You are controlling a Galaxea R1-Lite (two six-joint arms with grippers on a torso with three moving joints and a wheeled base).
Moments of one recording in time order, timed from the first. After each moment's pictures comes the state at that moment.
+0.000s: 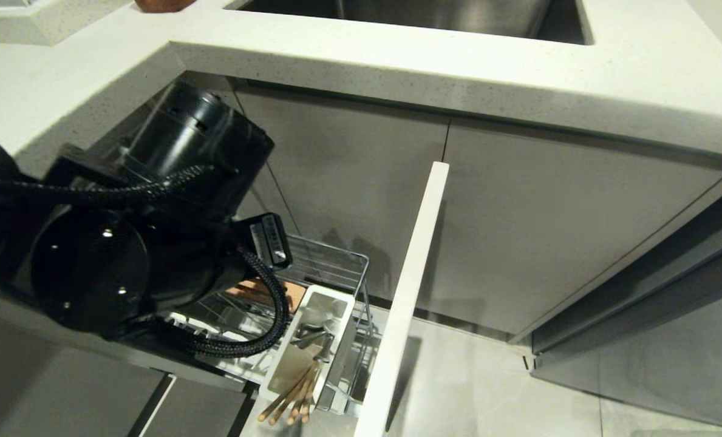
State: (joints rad) left arm -0.83 1.54 -1.34 0.56 0.73 -0.81; right arm 0.00 0.00 0.00 0.00 -0.02 0.03
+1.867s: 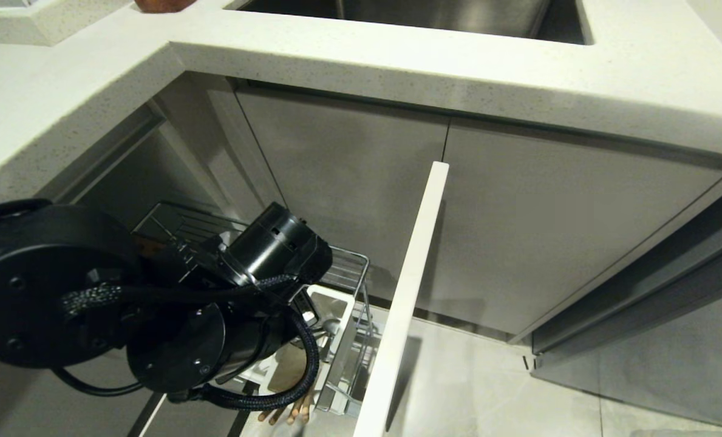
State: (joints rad) left arm -0.85 1.62 -1.16 0.53 0.58 -1.21; right arm 0.00 0.00 0.00 0.00 -0.02 0.03
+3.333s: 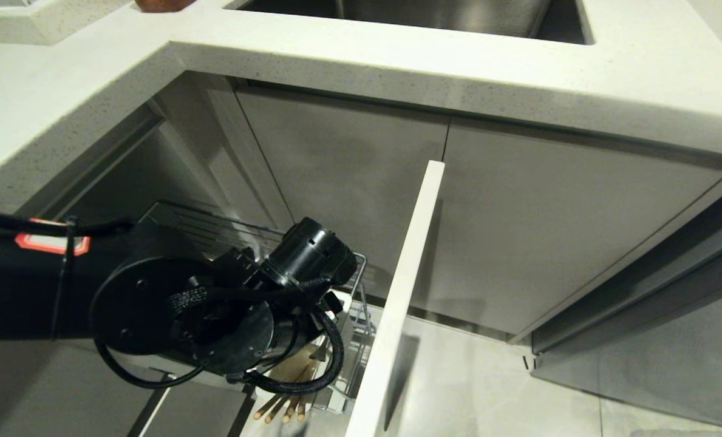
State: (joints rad) left arm -0.81 1.73 -1.16 0.44 0.53 -1.20; right arm 0.00 0.00 0.00 0.00 -0.02 0.03
